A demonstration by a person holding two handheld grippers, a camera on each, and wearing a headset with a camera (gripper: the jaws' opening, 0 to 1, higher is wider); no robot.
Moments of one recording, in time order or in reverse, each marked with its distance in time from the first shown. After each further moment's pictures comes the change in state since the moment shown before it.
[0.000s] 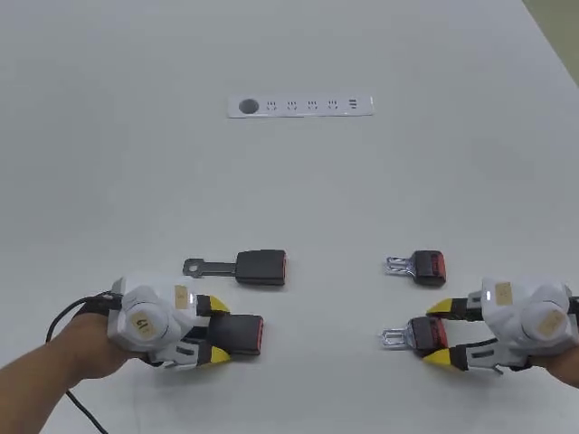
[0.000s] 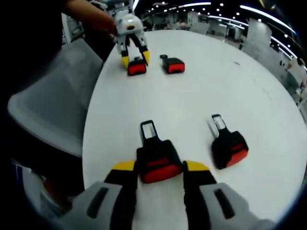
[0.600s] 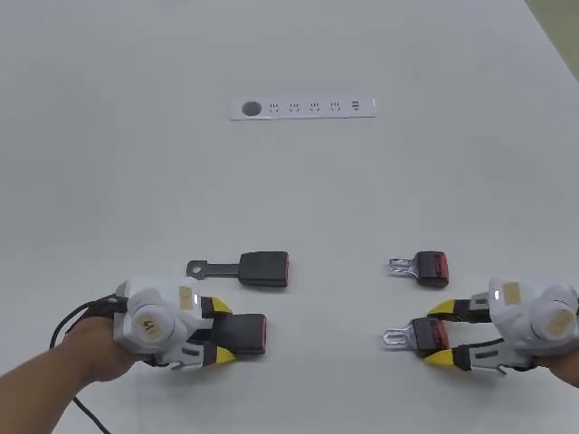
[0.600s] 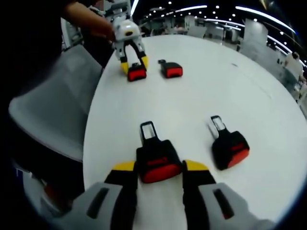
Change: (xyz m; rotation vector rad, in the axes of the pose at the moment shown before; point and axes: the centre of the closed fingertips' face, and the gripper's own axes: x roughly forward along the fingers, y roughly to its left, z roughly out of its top) left arm 0.002 0.007 0.001 -0.030 0.002 0.025; right arm 0.004 0.000 0.005 0.036 -0.065 0.004
